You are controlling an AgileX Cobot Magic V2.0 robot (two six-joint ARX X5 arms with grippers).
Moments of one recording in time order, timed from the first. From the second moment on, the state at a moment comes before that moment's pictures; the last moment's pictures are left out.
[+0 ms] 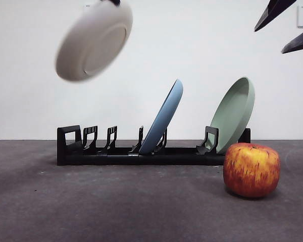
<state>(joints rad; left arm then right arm) -0.42 1.58 1.81 -1.00 0.42 0.08 0.08 1.05 0.87 -0.30 -0.44 0.25</state>
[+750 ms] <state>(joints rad) -1.01 1.42 1.47 -1.10 -0.16 0.04 0.08 1.05 0.87 -0.31 -0.44 0.25</state>
